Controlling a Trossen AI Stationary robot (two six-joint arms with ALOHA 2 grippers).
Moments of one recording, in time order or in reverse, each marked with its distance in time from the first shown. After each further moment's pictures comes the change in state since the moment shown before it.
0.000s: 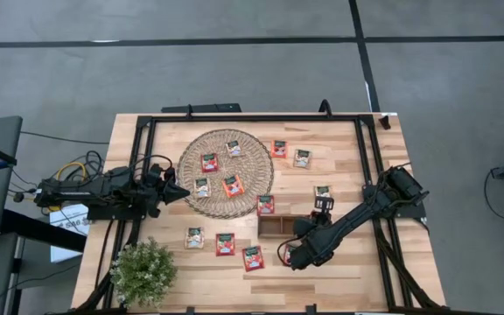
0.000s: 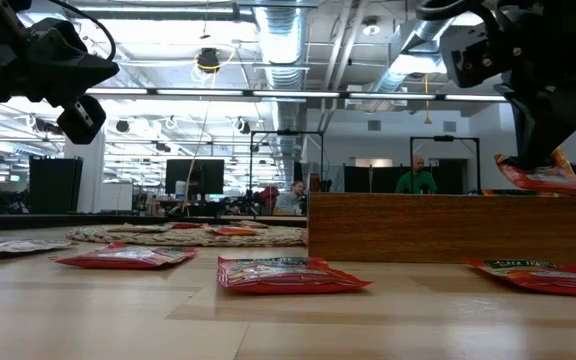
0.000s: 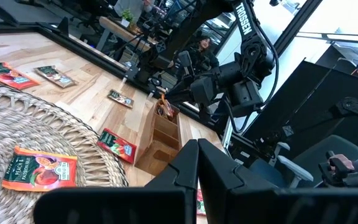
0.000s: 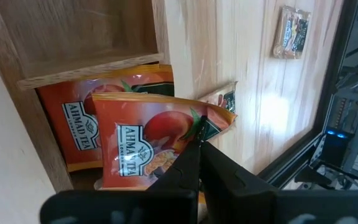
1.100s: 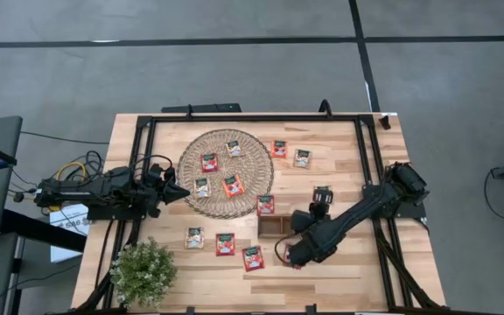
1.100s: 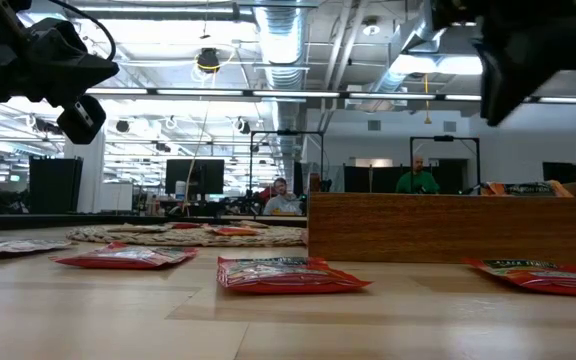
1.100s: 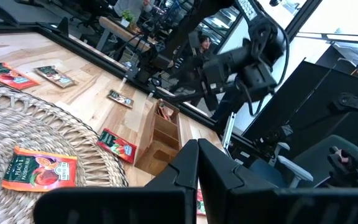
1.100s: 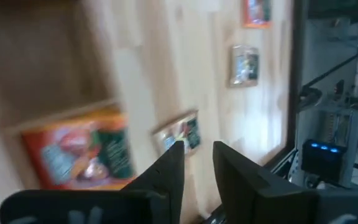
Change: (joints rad) left arm 0.000 0.000 0.000 0.001 0.000 0.000; right arm -0.047 -0.065 0.100 -0.087 0.142 0.001
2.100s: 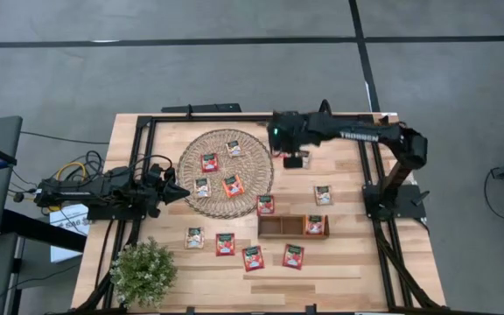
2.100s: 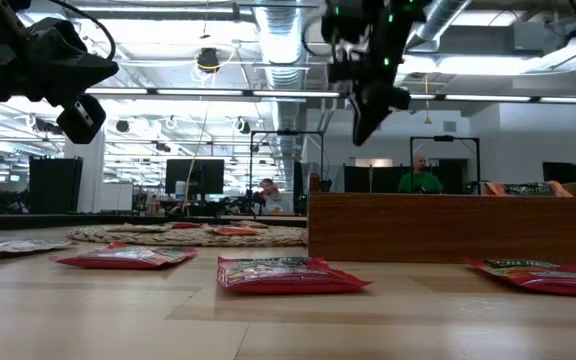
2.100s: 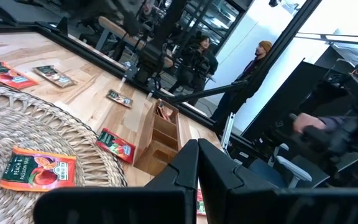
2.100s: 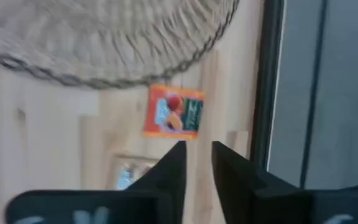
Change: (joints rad) left arm 0.000 0.000 0.000 0.006 0.001 -0.004; right arm -0.865 -0.145 0.000 0.630 -0.324 -1.332
